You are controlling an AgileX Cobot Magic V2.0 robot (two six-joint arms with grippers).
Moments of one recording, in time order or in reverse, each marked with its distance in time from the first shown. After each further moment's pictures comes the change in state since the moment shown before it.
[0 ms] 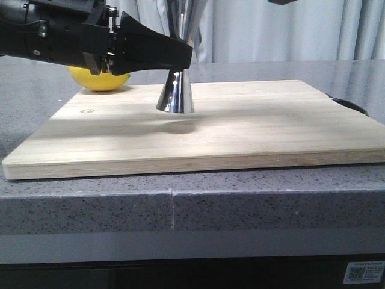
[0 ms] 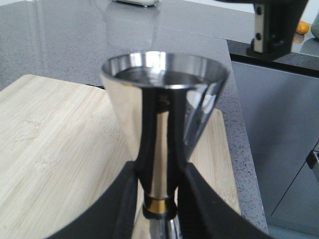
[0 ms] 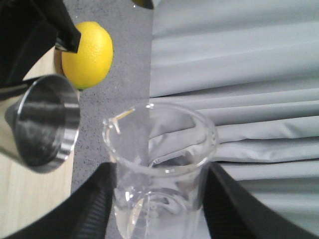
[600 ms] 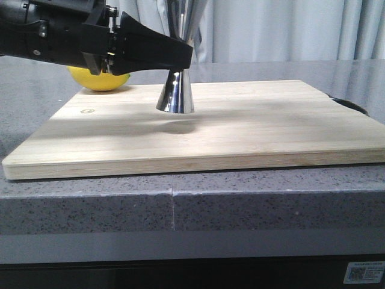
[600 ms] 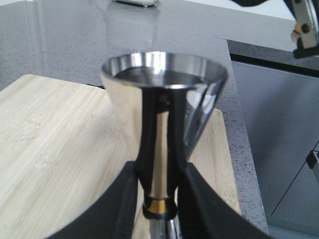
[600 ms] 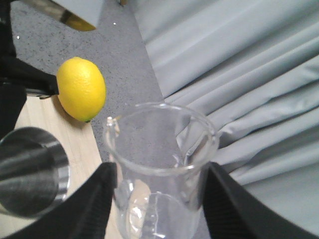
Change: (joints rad) left arm 0.000 0.000 0.000 0.000 0.000 0.000; right arm 0.002 0.000 -0.002 0.176 0.018 0.261
